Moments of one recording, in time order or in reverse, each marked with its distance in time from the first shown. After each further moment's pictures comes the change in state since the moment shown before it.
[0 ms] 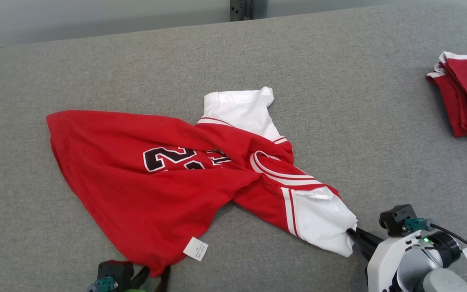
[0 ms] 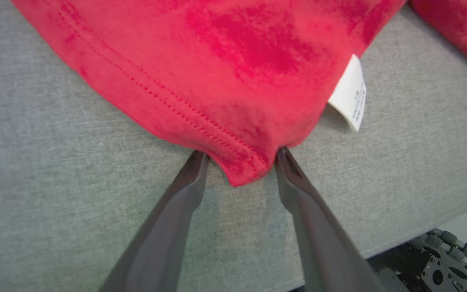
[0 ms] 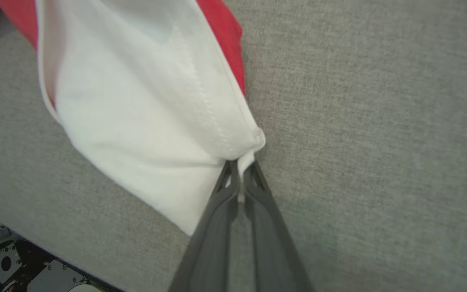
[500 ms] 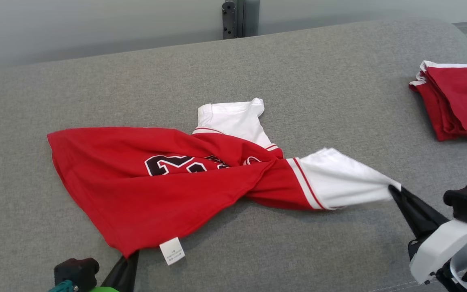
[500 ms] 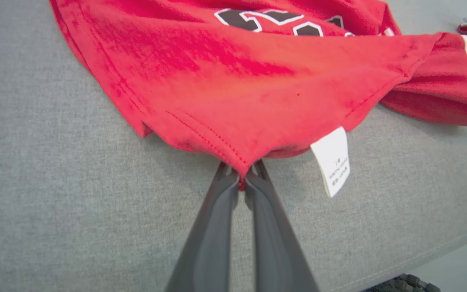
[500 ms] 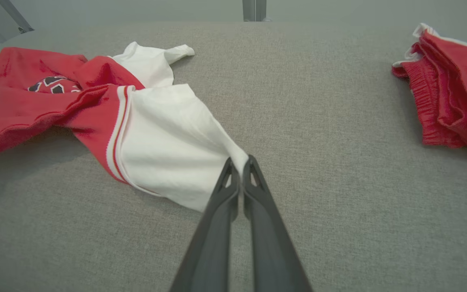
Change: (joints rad) left arm 0.071 0.019 0.087 -0.197 -0.070 0.033 -0.036; right arm 0.125 -0.036 -0.255 -0.297 0.008 0.000 -0.068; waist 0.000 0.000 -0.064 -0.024
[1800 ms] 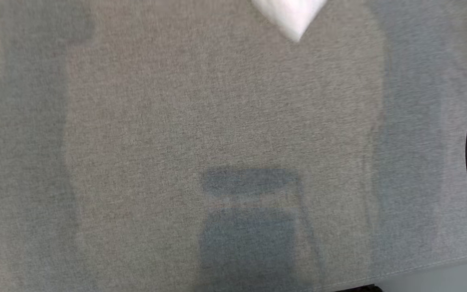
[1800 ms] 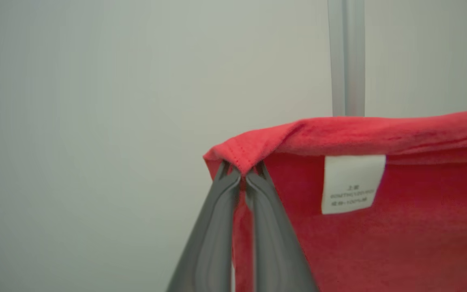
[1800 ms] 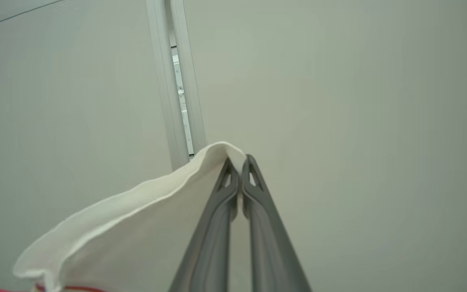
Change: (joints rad) left arm -1.801 0.161 -0.032 0.560 0.107 -0.053 -0.015; right arm -1.665 0.319 -0.320 0.537 -0.216 -0.001 -0.159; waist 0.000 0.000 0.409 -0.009
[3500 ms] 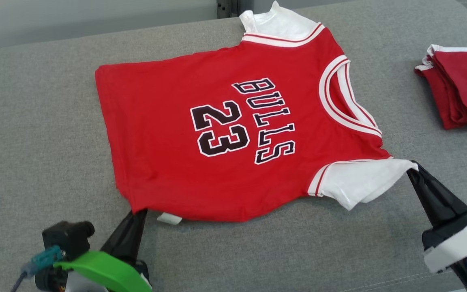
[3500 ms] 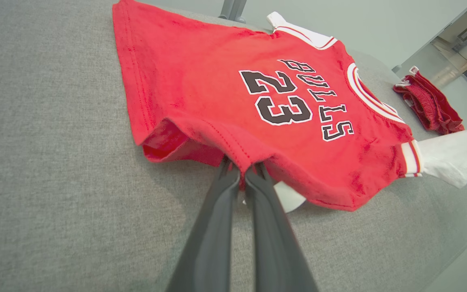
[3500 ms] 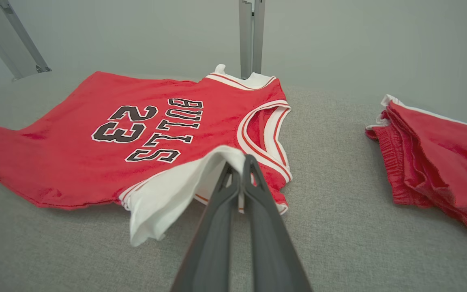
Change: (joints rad) left arm 1.595 0.126 -0.251 -0.619 -0.477 0.253 -0.199; right arm 1.664 -0.419 0.341 -0.546 0.249 0.000 -0.160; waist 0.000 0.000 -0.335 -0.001
